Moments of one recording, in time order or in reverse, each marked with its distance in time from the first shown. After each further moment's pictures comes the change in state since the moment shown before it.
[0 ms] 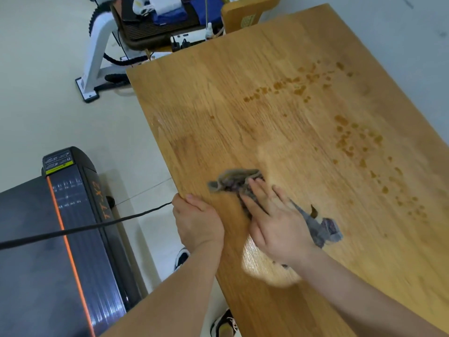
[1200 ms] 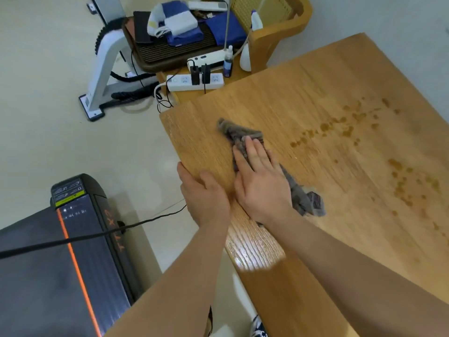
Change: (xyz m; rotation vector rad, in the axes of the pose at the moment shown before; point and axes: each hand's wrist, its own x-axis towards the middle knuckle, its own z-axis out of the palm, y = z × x) left_hand 0.146 0.098 -0.007 -0.305 -0.160 0.073; right_hand 0.222 -0.044 0.002 -0.070 0.029 0.217
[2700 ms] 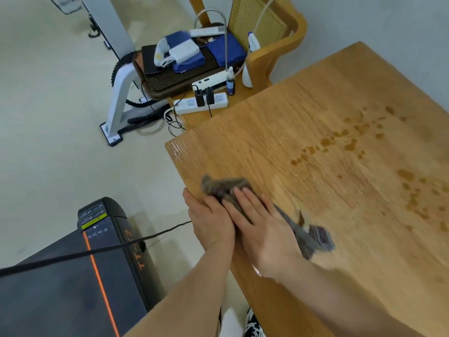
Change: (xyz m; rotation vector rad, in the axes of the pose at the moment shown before) left_hand 0.002 0.000 0.006 0.167 0.023 0.001; right_hand -0.041 -0.007 -0.001 0.130 -0.057 -0.190
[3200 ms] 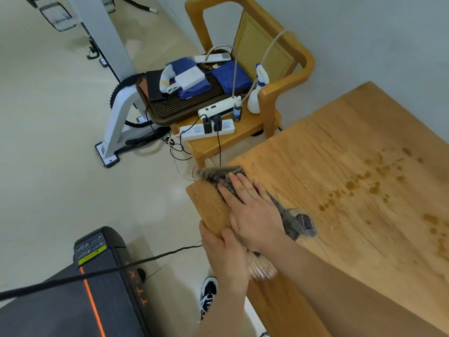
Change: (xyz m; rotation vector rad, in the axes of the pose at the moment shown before) left_hand 0.048 0.021 -0.013 -0.225 -0.205 -0.070; right_hand 0.144 -0.006 -0.016 -0.024 -0.080 0.109
